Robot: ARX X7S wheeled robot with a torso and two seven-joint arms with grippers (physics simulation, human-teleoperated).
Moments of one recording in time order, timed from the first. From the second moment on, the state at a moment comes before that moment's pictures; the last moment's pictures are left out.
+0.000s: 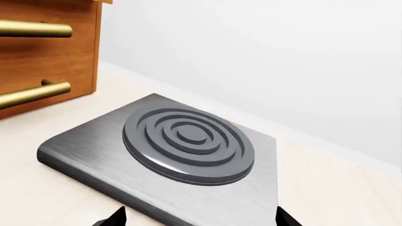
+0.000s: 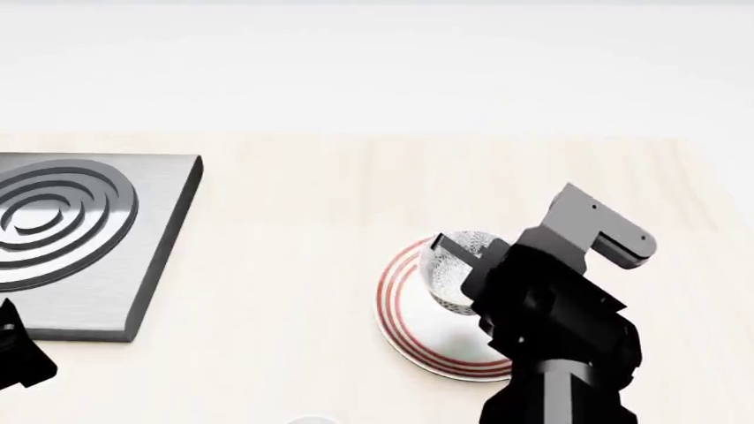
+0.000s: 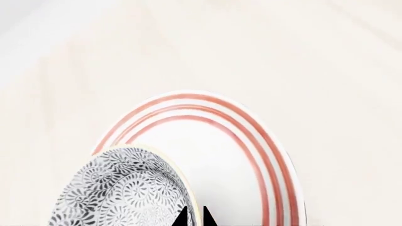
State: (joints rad) left arm -0.24 -0.32 -0.09 0.02 -0.57 -0.27 -0.30; right arm 1.28 0.02 0.60 1.31 0.00 0.58 0.35
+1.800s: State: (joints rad) left arm -0.23 -0.34 -0.08 0.02 -0.60 -0.26 -0.31; right arm 1.05 0.03 0.09 0.49 0.11 0.96 0.34
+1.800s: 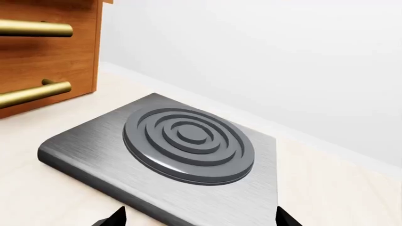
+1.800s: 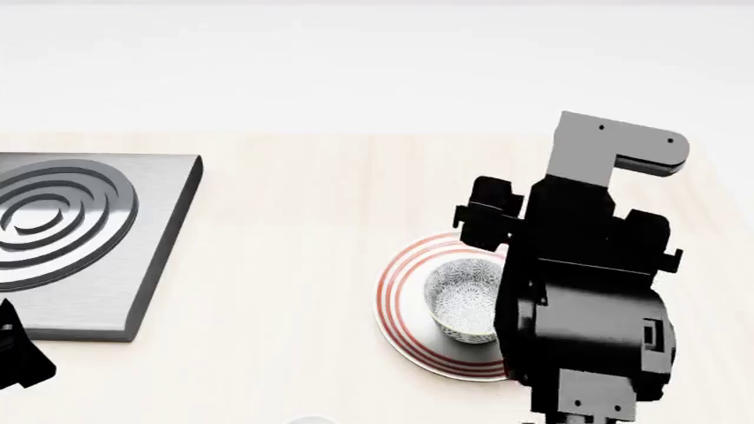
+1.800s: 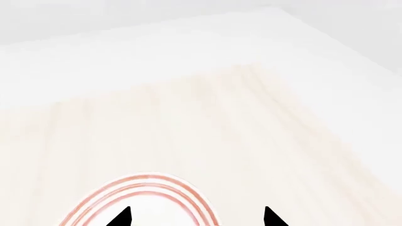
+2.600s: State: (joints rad) left arm -0.23 -0.34 -0.07 0.02 -0.59 -0.25 -0.32; right arm 0.49 0.19 -0.14 -0.35 0.05 0.95 0.45
